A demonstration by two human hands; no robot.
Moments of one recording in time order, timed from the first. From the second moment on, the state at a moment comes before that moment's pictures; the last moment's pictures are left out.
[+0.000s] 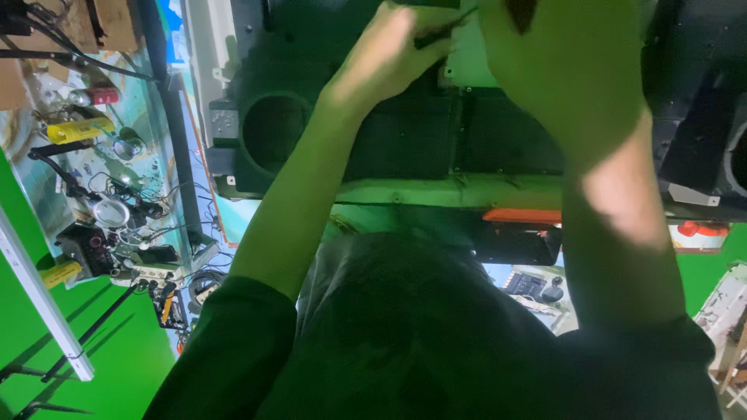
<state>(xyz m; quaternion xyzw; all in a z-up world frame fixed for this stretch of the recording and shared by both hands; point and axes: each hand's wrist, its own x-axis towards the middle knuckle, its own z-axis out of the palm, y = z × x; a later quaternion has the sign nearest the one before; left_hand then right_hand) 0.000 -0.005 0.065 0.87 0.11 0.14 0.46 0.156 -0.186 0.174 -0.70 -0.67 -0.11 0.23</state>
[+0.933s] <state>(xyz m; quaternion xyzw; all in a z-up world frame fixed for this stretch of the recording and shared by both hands) 0.003 -0.006 0.060 0.91 0.08 0.18 0.37 0.151 -0.181 0.173 -0.70 -0.64 0.03 0.31</state>
